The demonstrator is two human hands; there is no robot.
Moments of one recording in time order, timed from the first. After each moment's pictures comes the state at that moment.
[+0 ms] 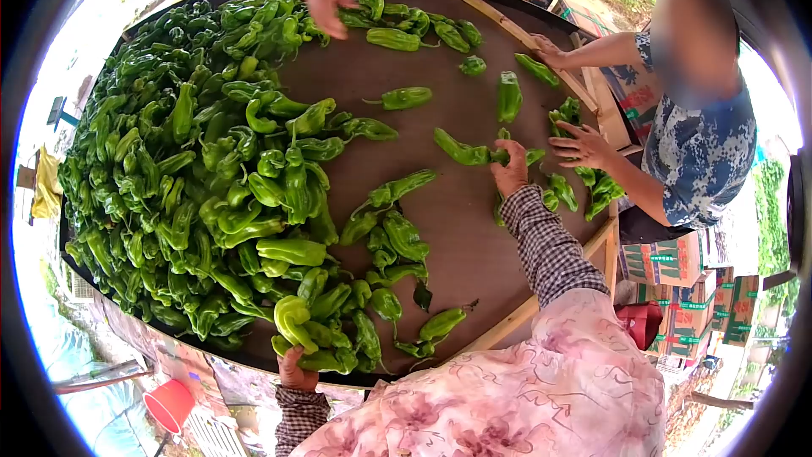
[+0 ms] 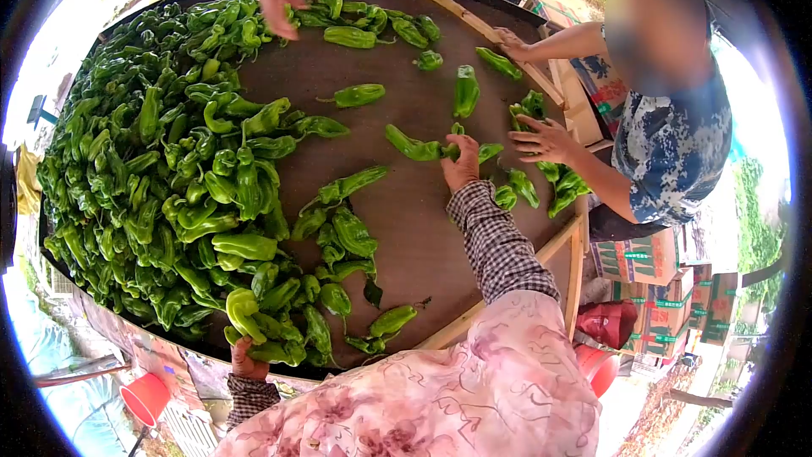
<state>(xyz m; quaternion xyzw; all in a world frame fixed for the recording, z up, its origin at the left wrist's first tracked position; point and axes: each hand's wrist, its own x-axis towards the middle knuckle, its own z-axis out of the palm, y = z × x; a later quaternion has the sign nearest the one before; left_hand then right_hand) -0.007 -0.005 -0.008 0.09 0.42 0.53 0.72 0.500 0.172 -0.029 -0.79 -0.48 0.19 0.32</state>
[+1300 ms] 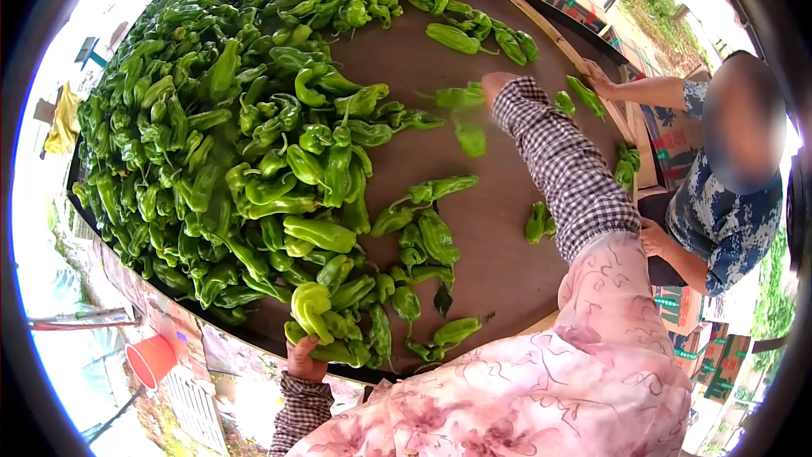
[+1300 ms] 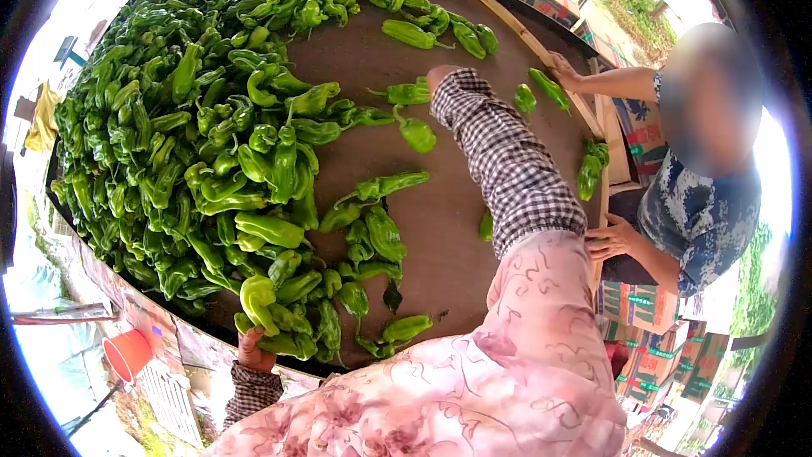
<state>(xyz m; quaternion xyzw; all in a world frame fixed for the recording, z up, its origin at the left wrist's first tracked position) 0.008 -0.002 0.007 0.09 0.40 0.57 0.71 0.423 0.380 0.065 -0.68 -0.69 0.10 -0.23</state>
